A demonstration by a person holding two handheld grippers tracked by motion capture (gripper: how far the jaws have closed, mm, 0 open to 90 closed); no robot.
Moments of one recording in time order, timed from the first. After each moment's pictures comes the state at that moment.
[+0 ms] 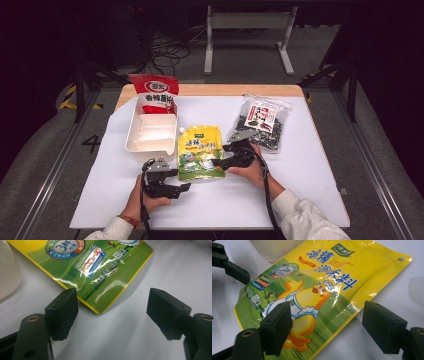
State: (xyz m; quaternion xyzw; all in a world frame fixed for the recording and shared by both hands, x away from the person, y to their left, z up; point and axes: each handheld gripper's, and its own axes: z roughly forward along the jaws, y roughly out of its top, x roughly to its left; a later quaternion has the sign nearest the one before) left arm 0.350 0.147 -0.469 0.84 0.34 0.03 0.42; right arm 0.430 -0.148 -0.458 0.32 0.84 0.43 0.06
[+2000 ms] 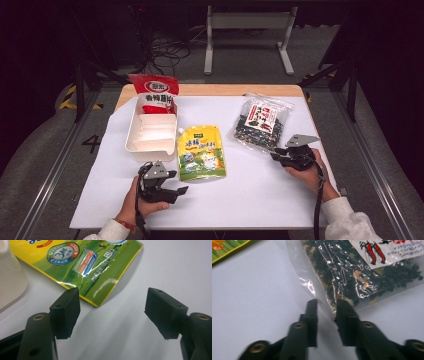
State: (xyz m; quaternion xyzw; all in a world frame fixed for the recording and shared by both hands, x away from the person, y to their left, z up) left arm 0.332 0.151 -0.458 0.85 0.30 0.07 0.42; right arm 0.401 -0.308 -0.442 0.35 0.85 0.36 0.19
